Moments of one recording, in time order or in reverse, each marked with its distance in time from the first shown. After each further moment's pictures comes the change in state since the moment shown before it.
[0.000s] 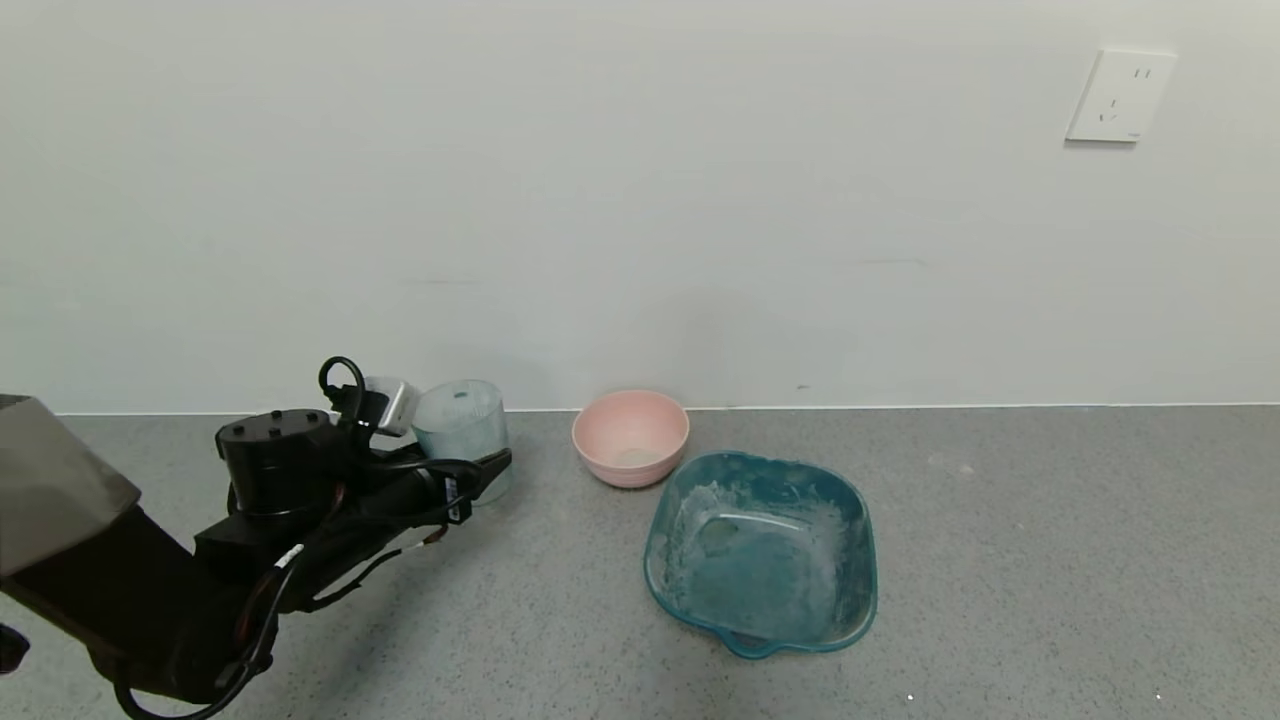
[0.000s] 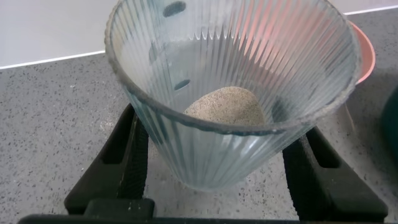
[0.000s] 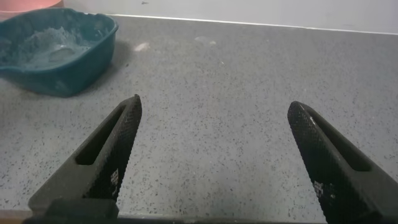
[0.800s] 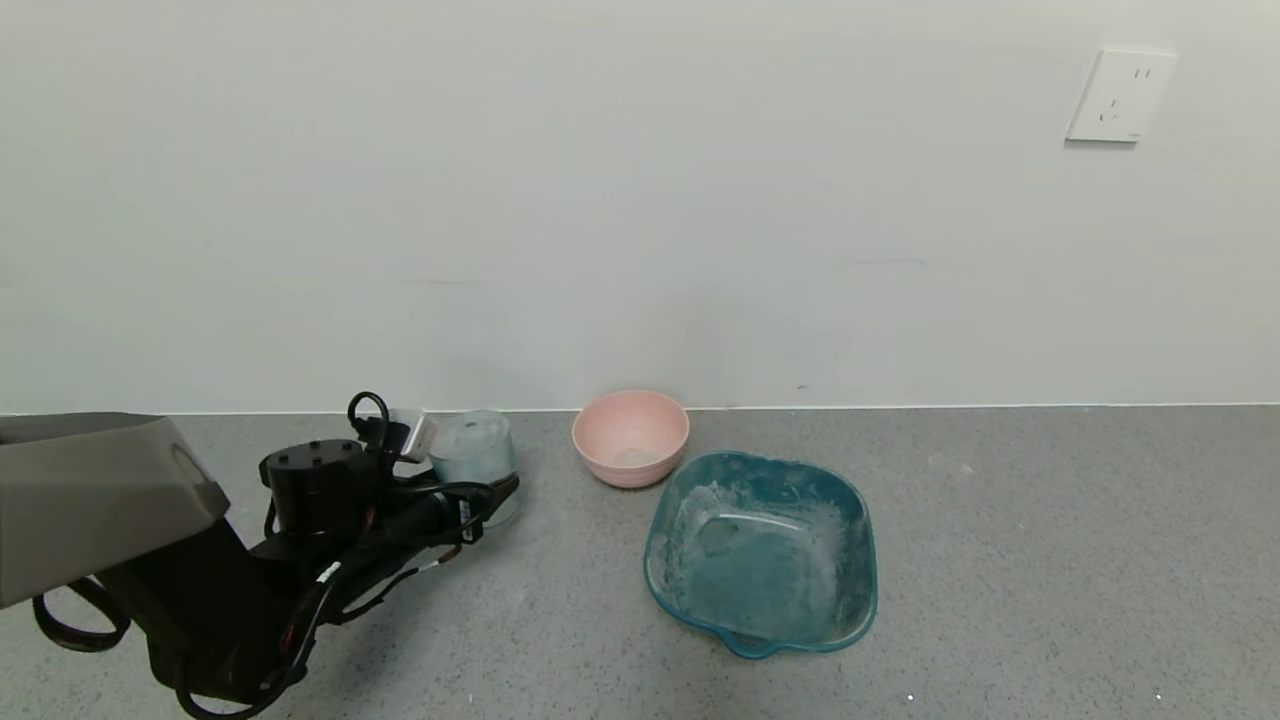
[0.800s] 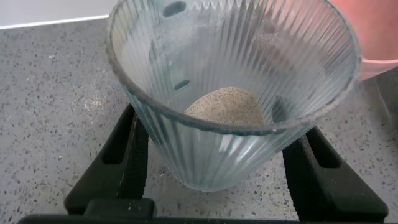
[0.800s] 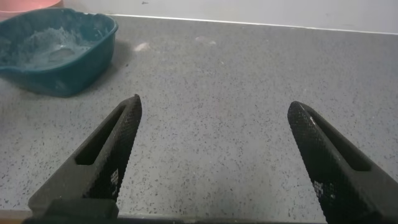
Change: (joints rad) left arm 0.019 0.159 -0.007 -0.100 -0.017 -0.025; right arm 0.000 0.000 0.000 0.000 0.000 0.000
